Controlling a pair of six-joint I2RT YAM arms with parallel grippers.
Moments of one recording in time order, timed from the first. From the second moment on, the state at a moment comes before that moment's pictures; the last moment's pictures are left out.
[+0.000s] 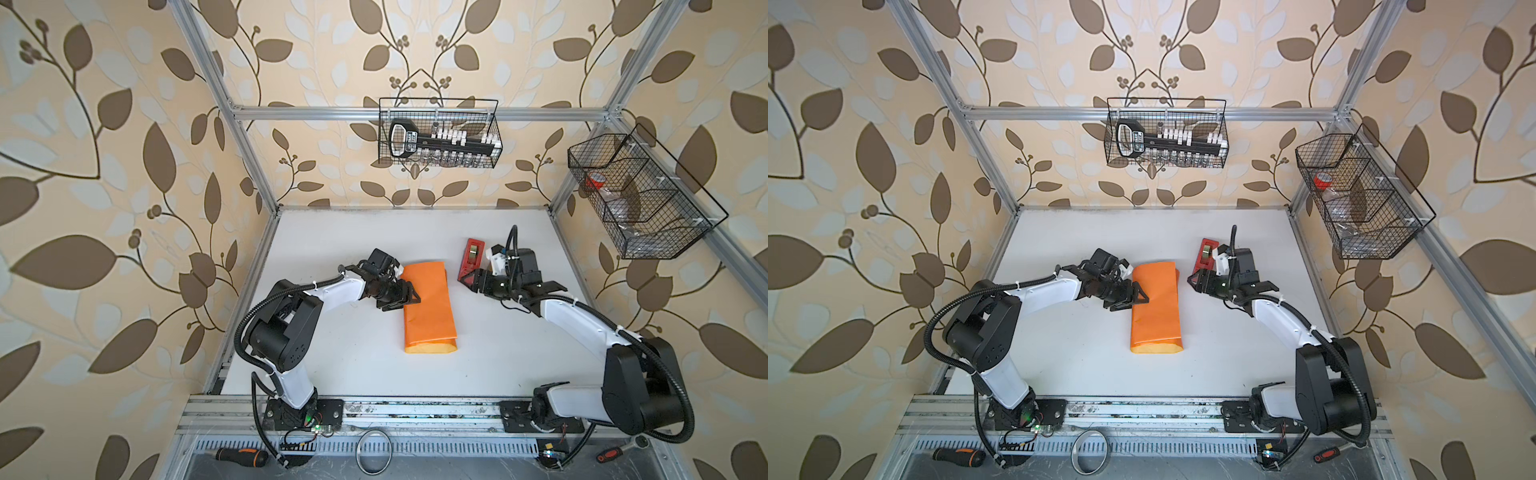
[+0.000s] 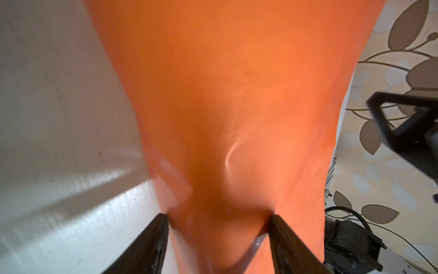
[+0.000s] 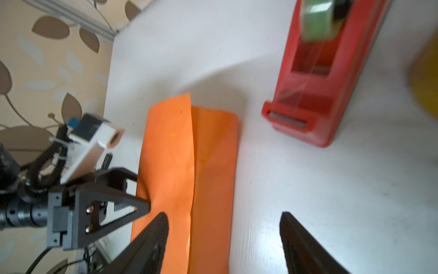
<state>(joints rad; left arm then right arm) -0.51 1.73 1.02 -0.34 0.57 -0.65 0.15 1.33 0.80 -0.24 -0.38 0.47</state>
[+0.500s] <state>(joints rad) -0.51 1.73 1.03 -0.35 0.56 -0.63 0.05 1.63 0.97 -0.18 -0.38 0.54</state>
